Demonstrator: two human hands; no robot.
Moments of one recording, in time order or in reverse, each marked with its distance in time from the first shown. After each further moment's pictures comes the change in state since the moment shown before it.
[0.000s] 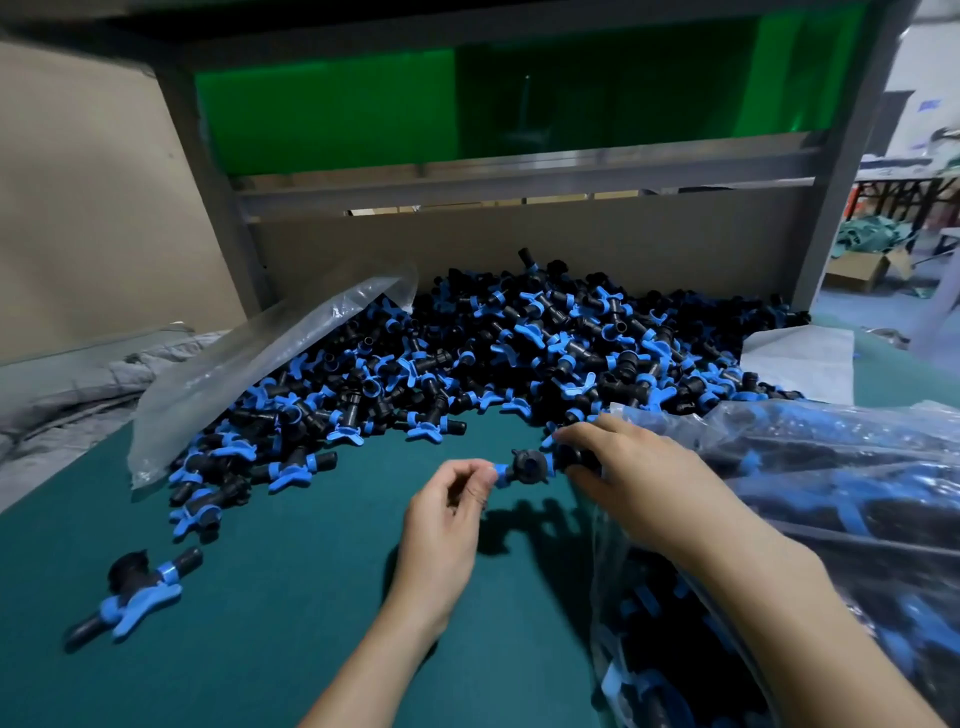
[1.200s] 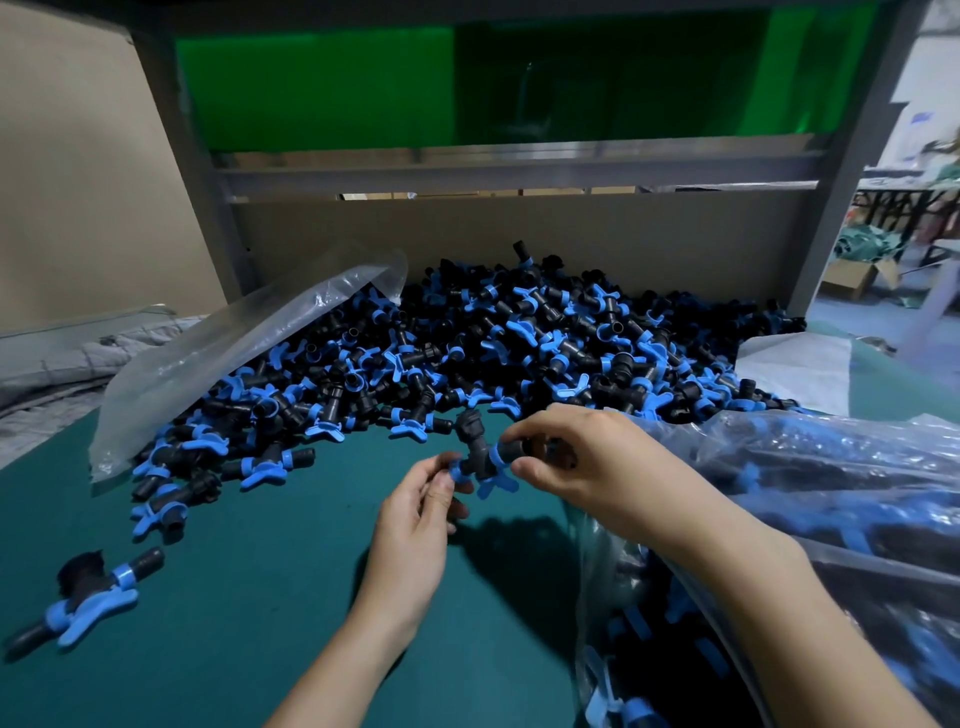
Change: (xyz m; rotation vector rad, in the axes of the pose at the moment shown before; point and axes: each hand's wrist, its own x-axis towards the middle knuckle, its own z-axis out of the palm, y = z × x) left_hand 0.008 -0.013 -0.003 -0.075 0.037 -0.093; right_hand 0.022 -0.007 -0.007 0.354 -0.022 -0.167
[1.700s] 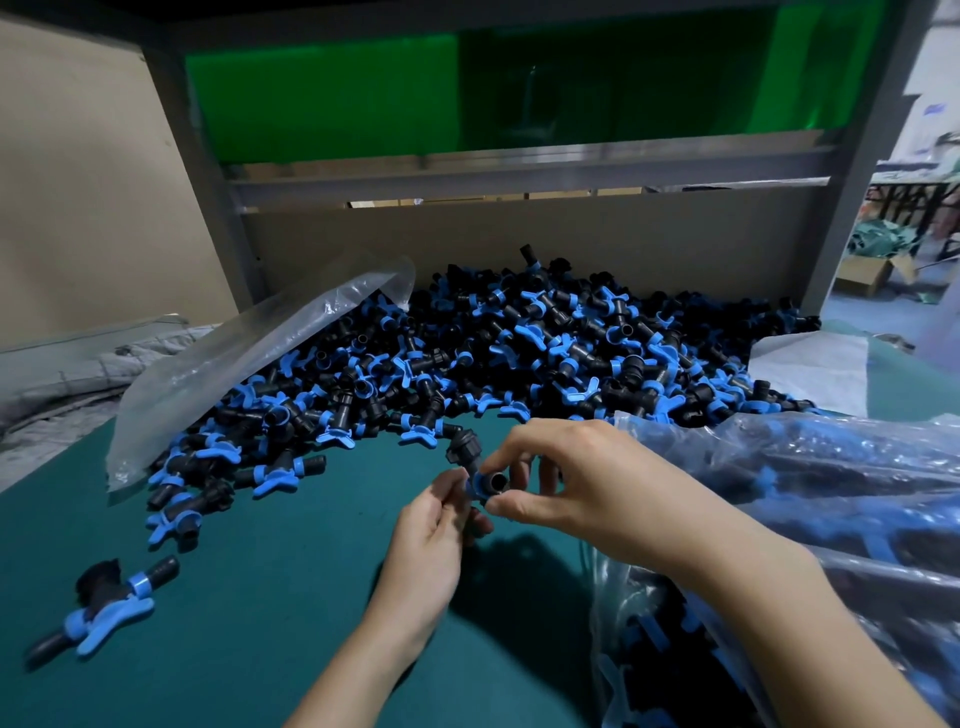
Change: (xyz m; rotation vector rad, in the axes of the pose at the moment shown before) left_hand -0.003 0.003 -0.001 -0.004 -0.106 -0.087; right_hand 0.001 -0.015 0.004 0.022 -0.017 -0.163
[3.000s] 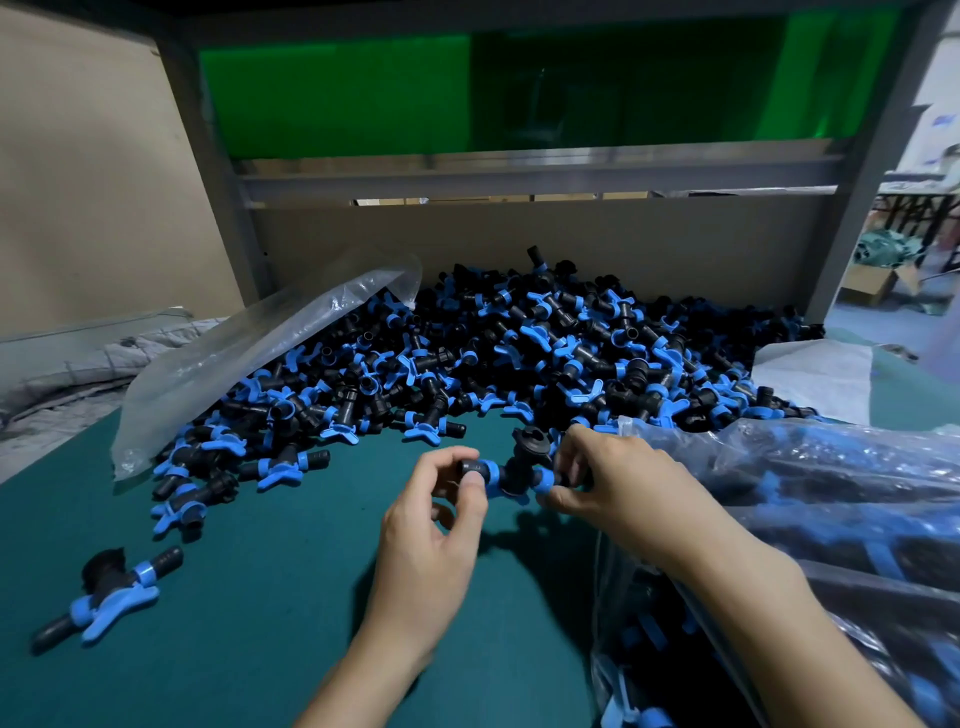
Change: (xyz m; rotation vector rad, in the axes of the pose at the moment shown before) left_hand -0.015 0.018 0.001 0.220 0.206 0.386; right_hand -0.008 0.034 0.016 -0.205 0.033 0.398
